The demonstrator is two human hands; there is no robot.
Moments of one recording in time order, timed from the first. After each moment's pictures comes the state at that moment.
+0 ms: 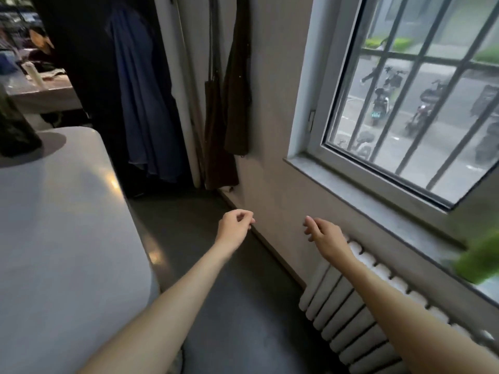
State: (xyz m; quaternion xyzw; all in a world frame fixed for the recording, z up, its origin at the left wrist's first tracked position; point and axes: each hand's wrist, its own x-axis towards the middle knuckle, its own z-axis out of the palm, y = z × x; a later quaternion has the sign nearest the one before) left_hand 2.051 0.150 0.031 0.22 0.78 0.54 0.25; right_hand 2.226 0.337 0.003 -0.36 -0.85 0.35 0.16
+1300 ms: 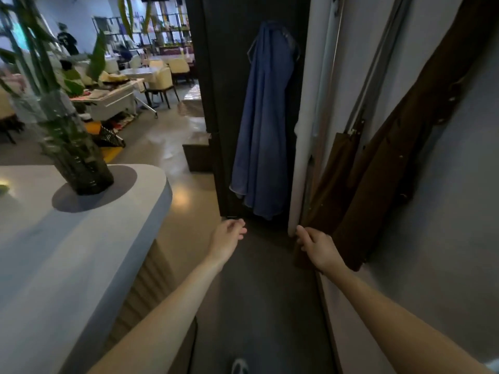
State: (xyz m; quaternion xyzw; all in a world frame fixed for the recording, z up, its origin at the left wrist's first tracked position) left_hand 1.548 0.289 0.012 -0.07 0.78 0.62 0.05; right_hand 1.589 0.538 -0.003 -0.08 -0.89 0.46 -0.01
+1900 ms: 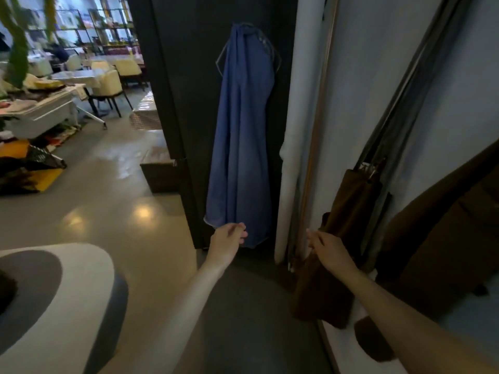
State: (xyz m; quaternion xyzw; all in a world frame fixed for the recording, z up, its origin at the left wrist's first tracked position) left_hand 1.258 0.312 0.025 0.00 0.78 0.62 0.12; right_hand 1.344 0.565 0.026 -0.17 -0.88 0.44 0.00
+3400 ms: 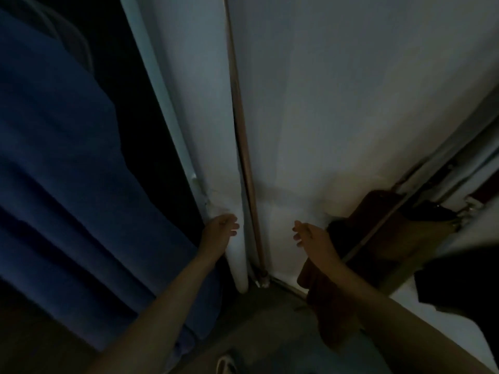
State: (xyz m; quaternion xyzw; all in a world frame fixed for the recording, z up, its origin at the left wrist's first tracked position) left_hand 0.738 0.584 -0.051 0.26 0.72 0.48 0.43; right_hand 0.979 0.671 -0.088 -0.58 -0.59 0.51 0.23
